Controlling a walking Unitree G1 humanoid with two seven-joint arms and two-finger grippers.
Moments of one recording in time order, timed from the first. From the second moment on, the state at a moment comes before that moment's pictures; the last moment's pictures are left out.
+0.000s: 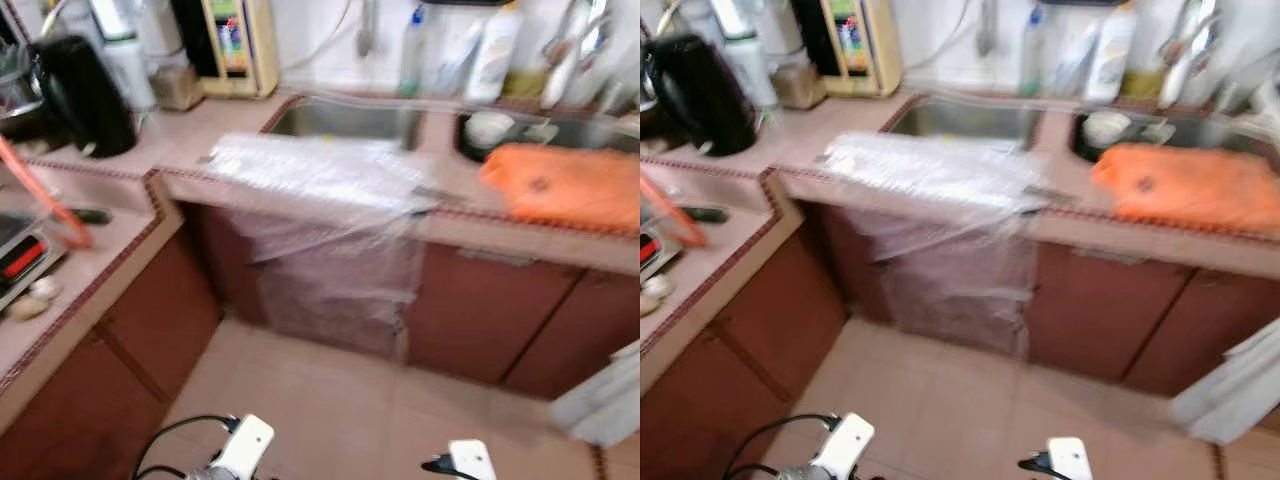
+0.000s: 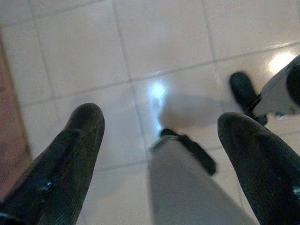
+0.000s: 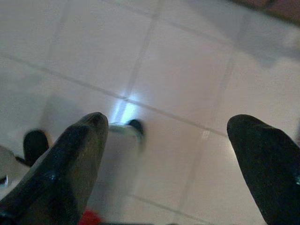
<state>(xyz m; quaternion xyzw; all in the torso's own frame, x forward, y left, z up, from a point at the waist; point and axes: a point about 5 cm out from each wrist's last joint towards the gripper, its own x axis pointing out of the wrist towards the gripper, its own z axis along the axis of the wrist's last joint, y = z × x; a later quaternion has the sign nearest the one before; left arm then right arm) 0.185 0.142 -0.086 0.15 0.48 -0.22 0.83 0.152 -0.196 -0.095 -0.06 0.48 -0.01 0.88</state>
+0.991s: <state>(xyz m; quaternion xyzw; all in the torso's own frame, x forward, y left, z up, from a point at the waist) 0.203 0.201 -0.072 0.19 0.49 -0.17 0.84 0.157 -0.182 -0.095 -0.06 0.48 0.01 0.88</state>
